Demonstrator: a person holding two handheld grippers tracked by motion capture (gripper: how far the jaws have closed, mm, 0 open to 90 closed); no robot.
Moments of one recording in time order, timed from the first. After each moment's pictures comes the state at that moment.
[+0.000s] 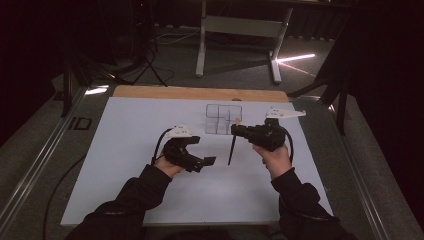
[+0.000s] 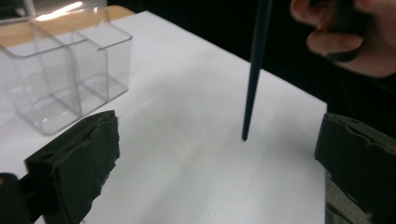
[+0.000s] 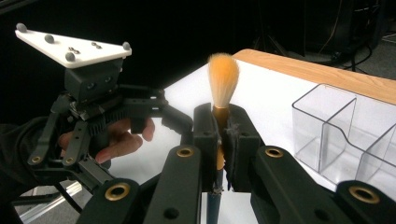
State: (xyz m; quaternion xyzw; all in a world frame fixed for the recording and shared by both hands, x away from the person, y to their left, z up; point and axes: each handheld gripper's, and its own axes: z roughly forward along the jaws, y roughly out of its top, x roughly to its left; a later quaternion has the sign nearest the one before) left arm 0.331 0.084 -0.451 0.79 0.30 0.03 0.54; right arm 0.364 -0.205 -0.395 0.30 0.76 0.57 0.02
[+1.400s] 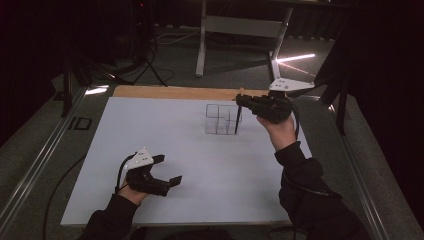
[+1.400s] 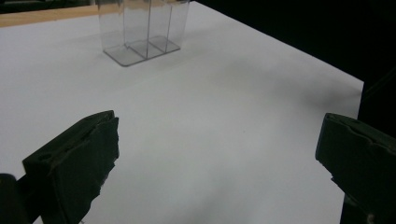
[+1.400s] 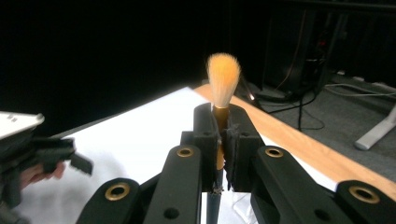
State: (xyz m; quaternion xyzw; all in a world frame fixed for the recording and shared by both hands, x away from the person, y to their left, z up) left arm 0.266 0.164 -0.489 0.77 0.35 0.10 0.52; right arm 0.399 -0.201 -0.332 0.26 0.77 0.57 0.13
